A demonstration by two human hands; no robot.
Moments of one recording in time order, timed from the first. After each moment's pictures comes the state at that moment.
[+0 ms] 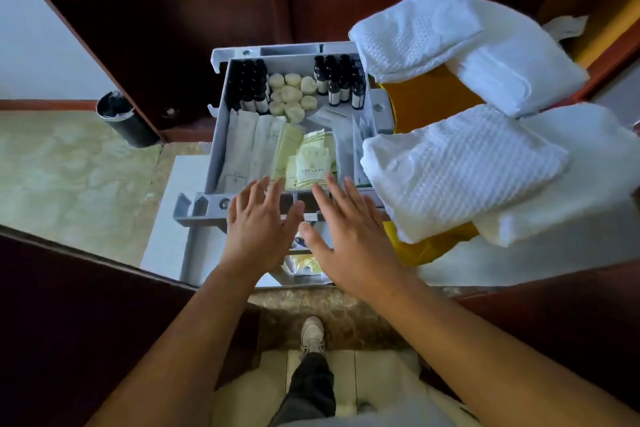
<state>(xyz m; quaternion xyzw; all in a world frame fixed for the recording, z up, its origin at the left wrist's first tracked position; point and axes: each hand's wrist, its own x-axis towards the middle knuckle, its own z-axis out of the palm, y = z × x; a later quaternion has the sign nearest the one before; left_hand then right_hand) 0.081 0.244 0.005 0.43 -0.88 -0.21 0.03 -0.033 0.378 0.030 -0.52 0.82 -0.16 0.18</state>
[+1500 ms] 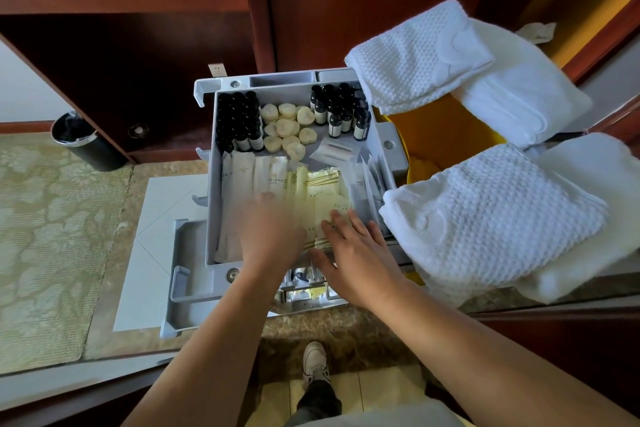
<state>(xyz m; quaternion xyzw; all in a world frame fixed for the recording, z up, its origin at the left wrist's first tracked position) 0.011 0.145 -0.018 0.46 -0.87 -0.20 -0.05 -0.069 0.292 -0.006 -0.49 0.85 -0.06 0.19</state>
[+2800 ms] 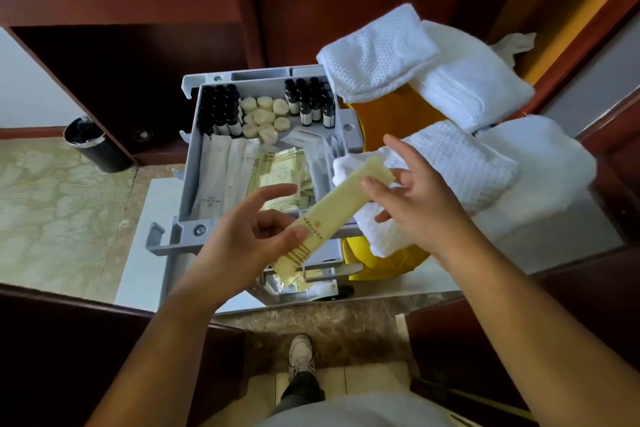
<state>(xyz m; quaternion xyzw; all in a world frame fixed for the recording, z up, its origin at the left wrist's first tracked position) 0.080 0.269 0.101 0.30 -0.71 -0.63 0.10 -0.123 0.420 0.112 -0.28 0.78 -0.49 0.28</state>
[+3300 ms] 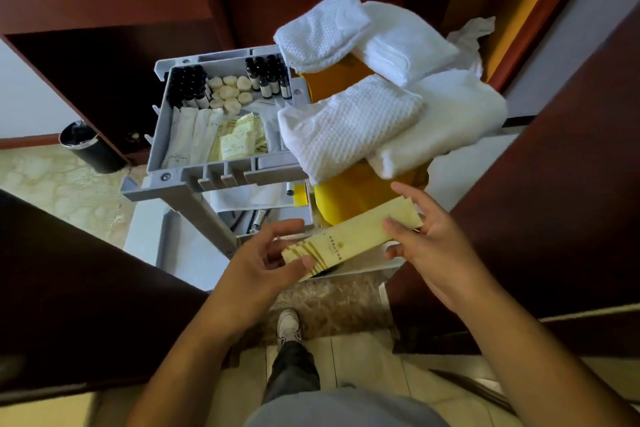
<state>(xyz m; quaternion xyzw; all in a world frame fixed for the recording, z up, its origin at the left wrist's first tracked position) 0.126 0.457 0.073 0.31 -0.67 -0.67 0.07 -0.072 0.629 0.064 -0.14 0.68 -0.63 0.34</state>
